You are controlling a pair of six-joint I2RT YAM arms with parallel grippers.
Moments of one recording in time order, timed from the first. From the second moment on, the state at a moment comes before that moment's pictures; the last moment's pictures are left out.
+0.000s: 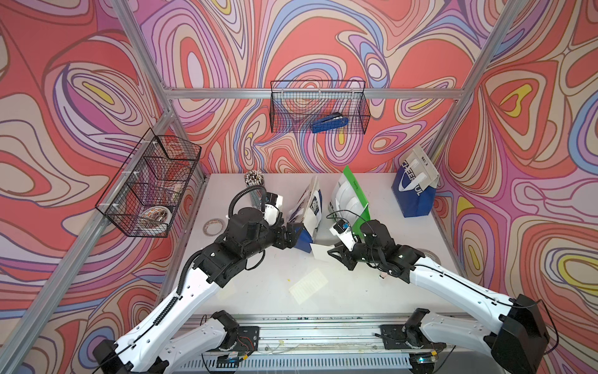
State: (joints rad) left arm -0.63 0.95 1.01 -0.49 0.18 -0.38; right arm 0.68 1.11 0.77 -0.27 -0.35 -0.11
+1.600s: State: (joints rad) left arm -0.68 1.04 0.80 -0.40 0.53 0.35; right arm 0.71 1.11 0.87 -0.29 -0.55 -0.67
